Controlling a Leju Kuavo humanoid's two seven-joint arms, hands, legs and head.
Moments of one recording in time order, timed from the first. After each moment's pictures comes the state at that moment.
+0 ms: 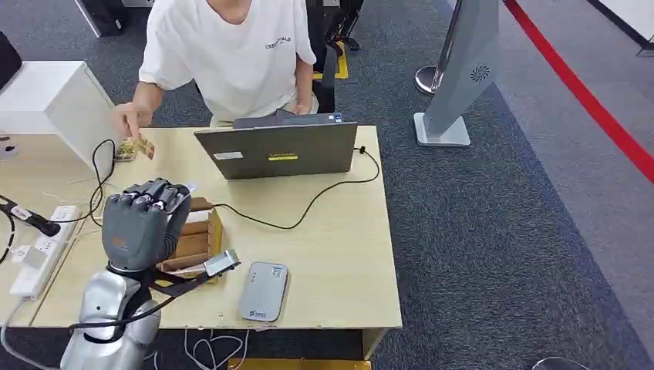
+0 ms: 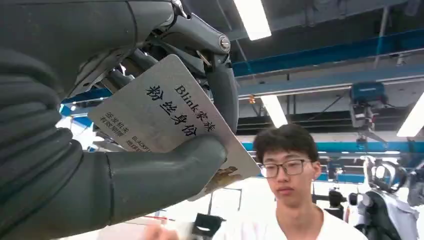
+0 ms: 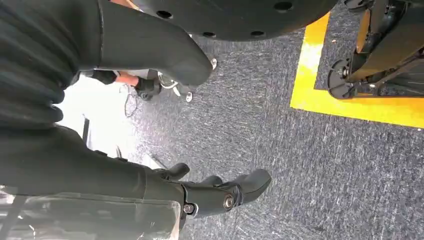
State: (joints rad) left arm -0.26 0.02 -0.24 -1.52 -1.33 0.70 -0.24; right arm -0.05 0.01 0.93 -0.13 -0.57 -0.30 0.14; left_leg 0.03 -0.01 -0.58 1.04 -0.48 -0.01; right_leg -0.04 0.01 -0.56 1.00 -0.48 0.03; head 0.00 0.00
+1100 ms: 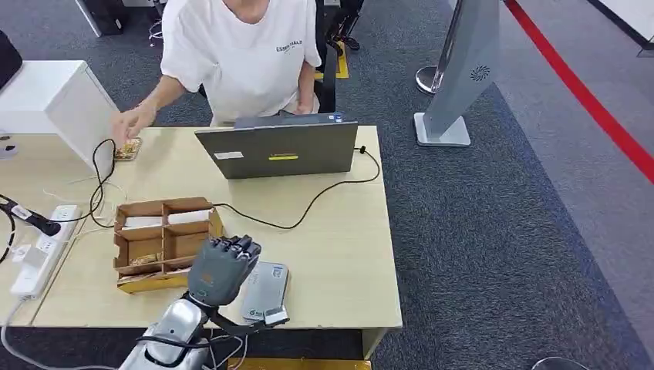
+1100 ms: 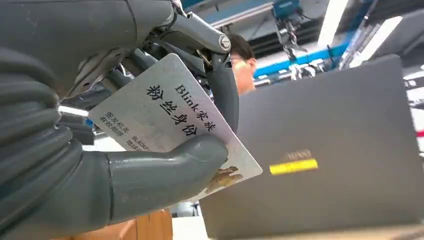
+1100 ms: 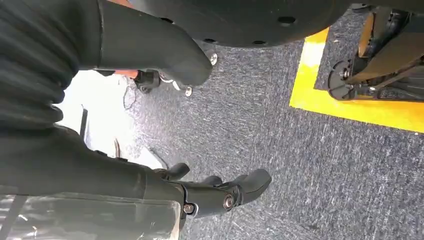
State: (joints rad) left arm -0.22 -0.02 -0.43 -1.19 -1.49 0.70 -0.18; right arm -0.05 0.02 0.98 -0.13 -0.57 -0.30 0.13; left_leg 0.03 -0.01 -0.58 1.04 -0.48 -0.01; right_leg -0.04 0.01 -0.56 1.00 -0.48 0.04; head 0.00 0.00
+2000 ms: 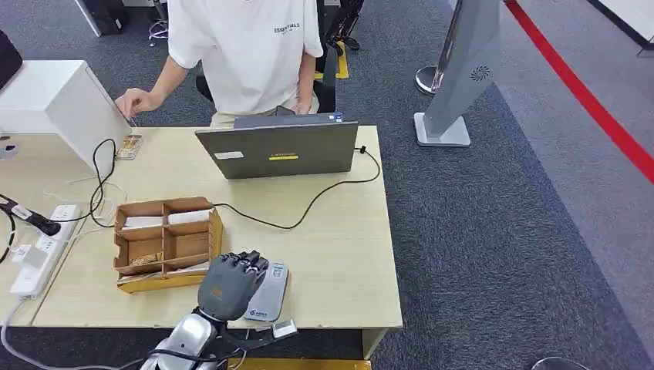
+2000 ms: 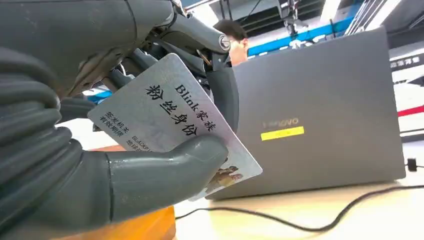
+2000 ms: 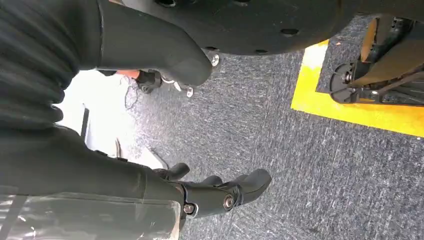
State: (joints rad) left arm -0.17 -0.04 -0.44 -1.15 -1.48 0.70 -0.14; right arm -0.05 0.02 0.99 -0.13 -0.58 -0.30 0.14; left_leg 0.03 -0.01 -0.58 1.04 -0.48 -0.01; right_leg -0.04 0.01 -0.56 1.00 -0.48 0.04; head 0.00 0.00
